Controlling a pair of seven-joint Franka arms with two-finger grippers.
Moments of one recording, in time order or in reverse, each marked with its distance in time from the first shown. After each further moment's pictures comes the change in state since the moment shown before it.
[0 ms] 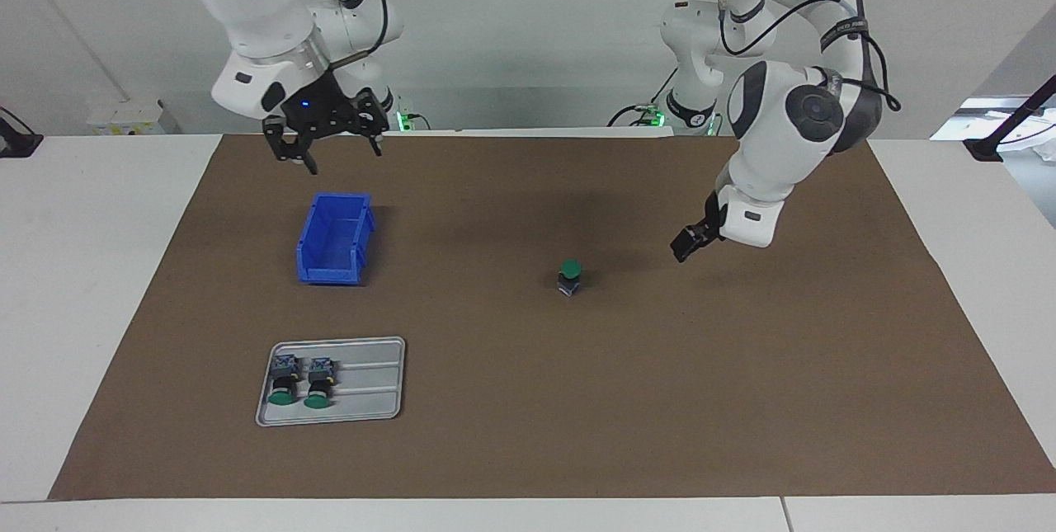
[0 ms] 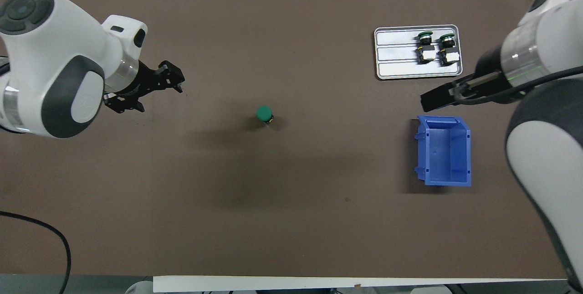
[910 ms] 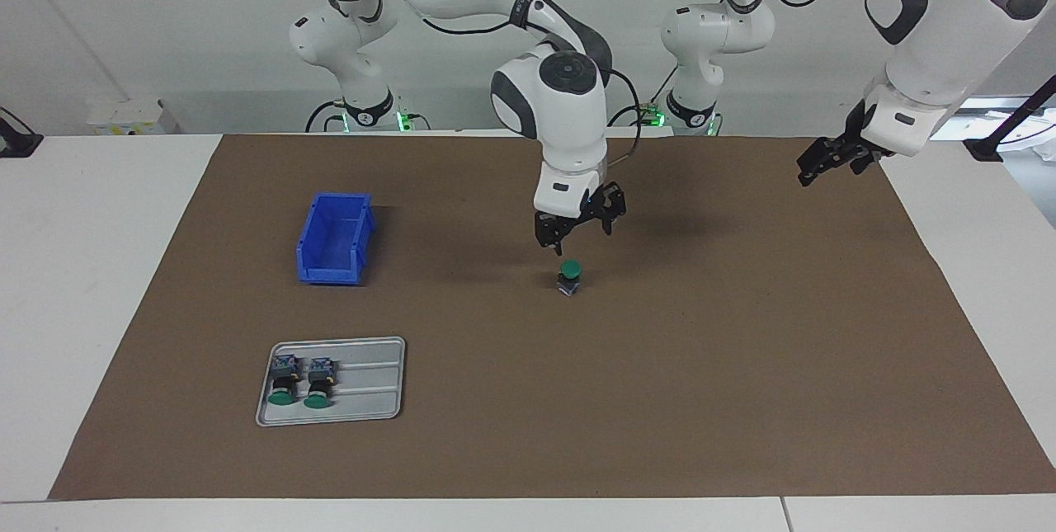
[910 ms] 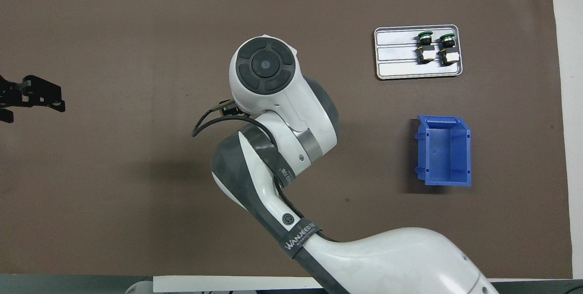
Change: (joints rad) left arm 0.206 -0.178 0.011 0.093 0.116 -0.334 0.402; right arm 0.412 0.504 0.000 0.198 0.022 0.459 0.292
